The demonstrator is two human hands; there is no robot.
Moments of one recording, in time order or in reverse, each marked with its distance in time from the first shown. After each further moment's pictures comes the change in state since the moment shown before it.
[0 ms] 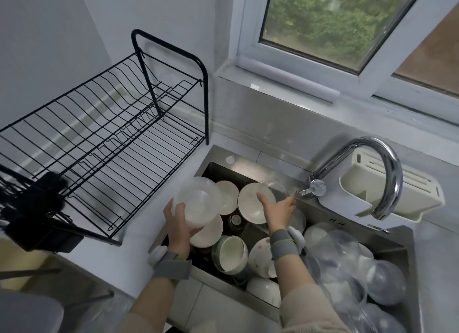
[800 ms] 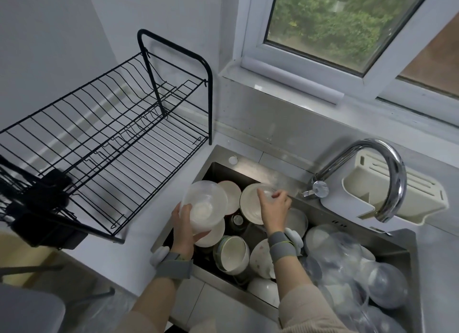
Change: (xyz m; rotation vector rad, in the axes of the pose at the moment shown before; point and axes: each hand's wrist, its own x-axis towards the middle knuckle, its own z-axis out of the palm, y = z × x) left_hand 0.002 -0.006 -0.002 -0.026 -0.072 -0.096; right_hand -0.009 -0.004 0.007 -0.006 -0.071 -0.096
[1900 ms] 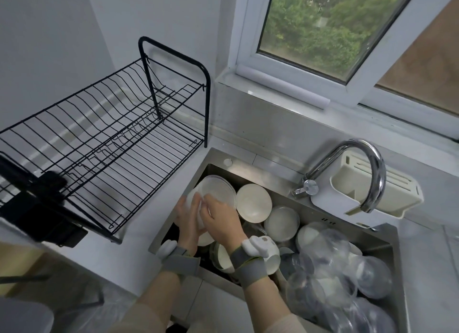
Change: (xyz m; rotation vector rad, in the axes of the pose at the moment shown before) left_hand -0.004 0.003 0.017 0.054 0.040 0.054; right_hand -0.105 -0.046 0.037 -0.402 -0.446 -0.739
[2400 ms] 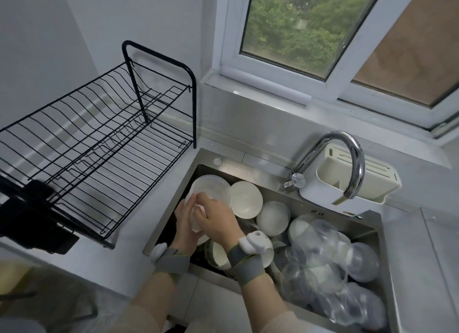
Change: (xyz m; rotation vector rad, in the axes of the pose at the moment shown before) left_hand -0.018 -0.007 -0.004 -0.132 -0.328 -0.151; right_hand -0.012 -0.005 -0.011 -0.034 0.012 -0.015
